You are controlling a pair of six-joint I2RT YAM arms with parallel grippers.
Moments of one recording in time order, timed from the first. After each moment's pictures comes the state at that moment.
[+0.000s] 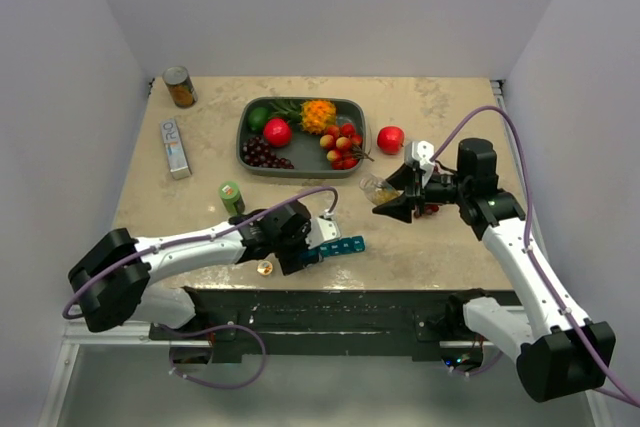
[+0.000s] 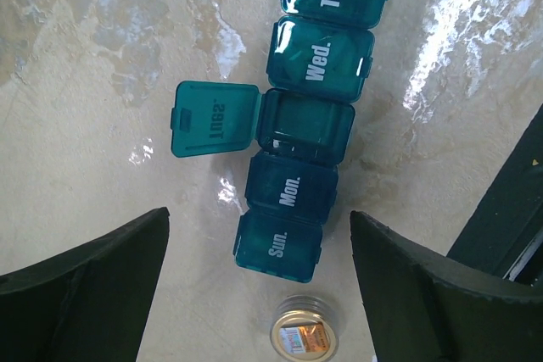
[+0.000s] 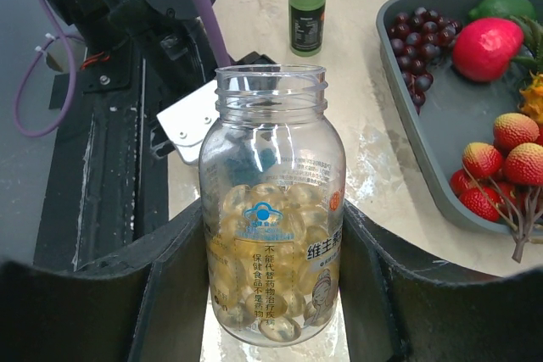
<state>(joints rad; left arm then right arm) -0.95 1.34 0.70 -0.35 -0.03 0.32 0.21 0.98 0.84 -0.36 -1.14 -0.43</state>
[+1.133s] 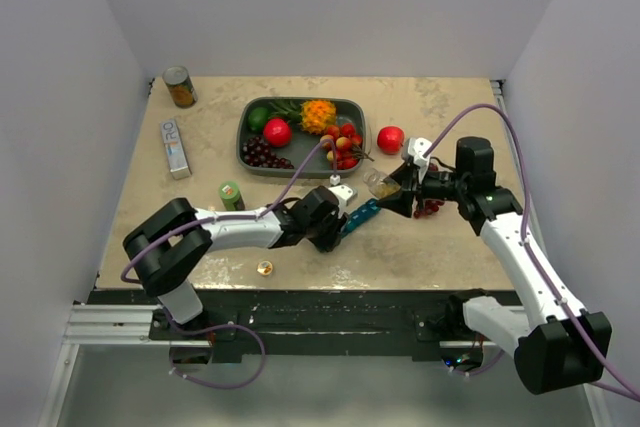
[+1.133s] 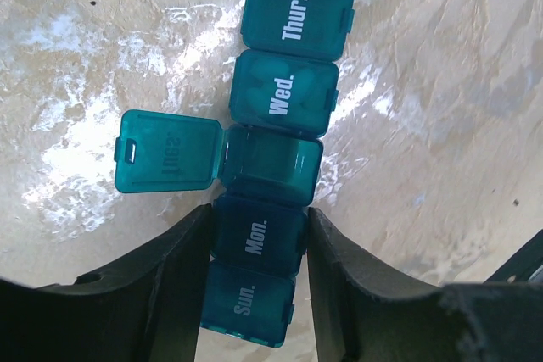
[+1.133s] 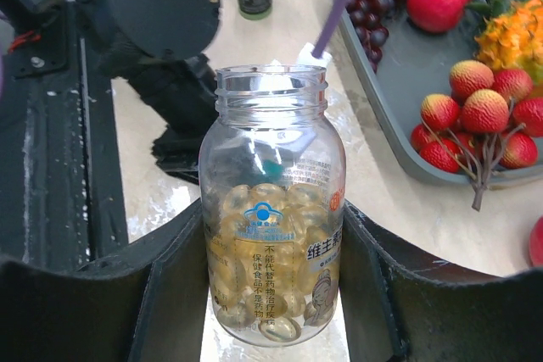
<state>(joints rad) -0.95 1.67 0.87 -0.07 -0.02 -0.27 0.18 1.02 0.84 -0.37 -1.03 -0.47</state>
